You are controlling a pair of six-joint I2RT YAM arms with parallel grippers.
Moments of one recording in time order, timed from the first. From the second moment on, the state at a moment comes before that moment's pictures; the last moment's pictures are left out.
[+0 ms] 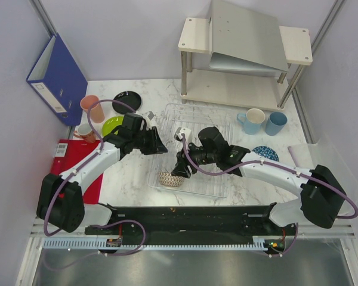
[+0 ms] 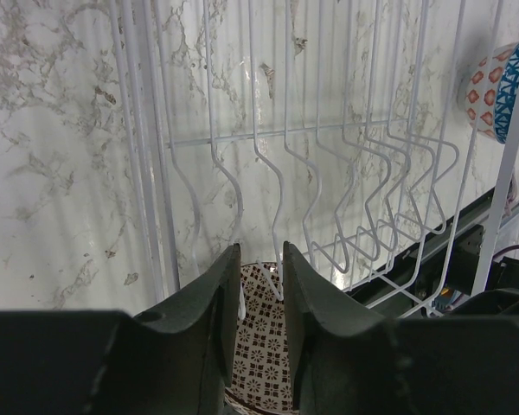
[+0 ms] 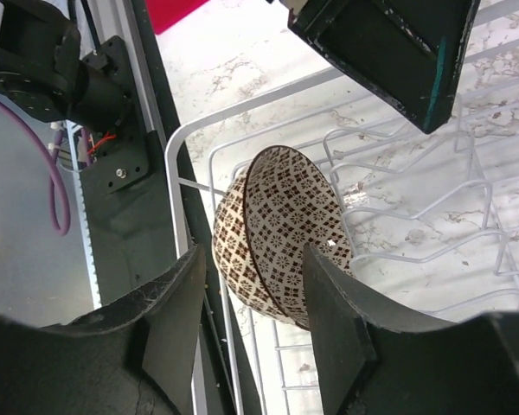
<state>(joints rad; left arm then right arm) -0.40 1.33 0.89 -0.38 0.38 -0.54 0.87 1.39 0.91 -0.04 -0.51 0.16</state>
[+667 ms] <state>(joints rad) -0.40 1.33 0.88 -0.38 0.38 -0.54 0.87 1.52 0.91 -0.03 -0.69 0.13</state>
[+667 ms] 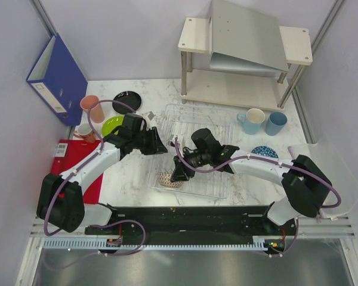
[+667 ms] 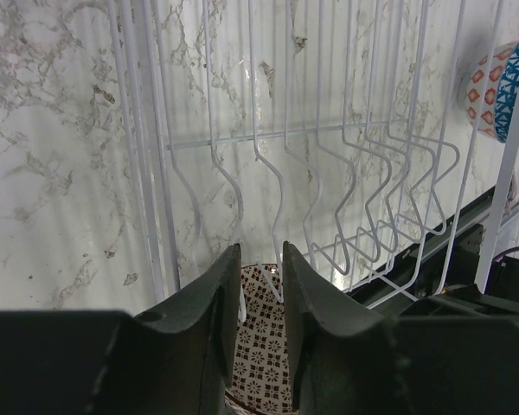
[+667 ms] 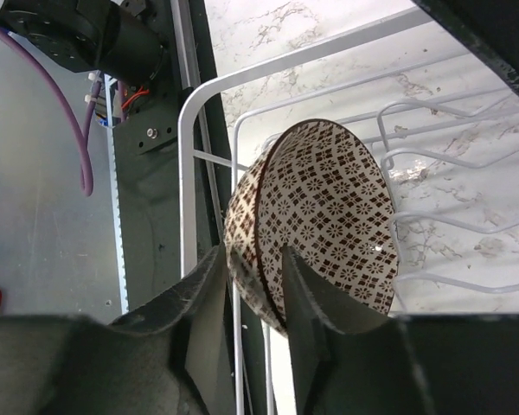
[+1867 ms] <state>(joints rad) -0.41 1.72 1.18 -0.34 0.44 -0.57 0.86 1.55 0.96 -0.09 -0.77 0.15</state>
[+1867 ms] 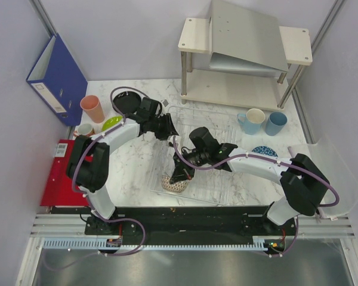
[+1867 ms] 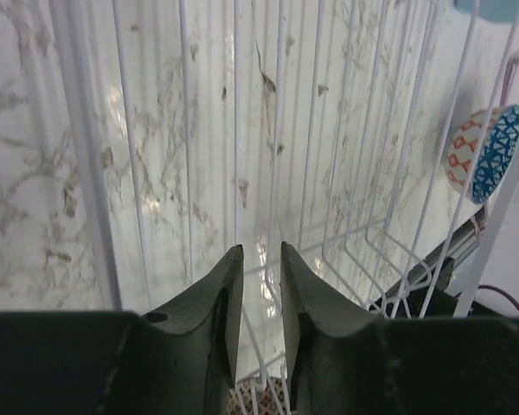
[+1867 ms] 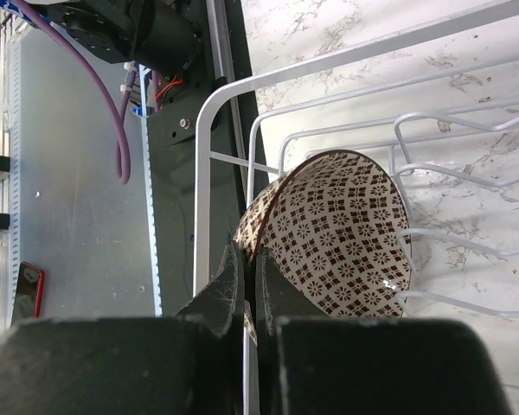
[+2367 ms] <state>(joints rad) -0.36 1.92 1.37 -0.34 0.45 -0.61 0.84 1.55 0.96 -0.09 -0.77 0.15</state>
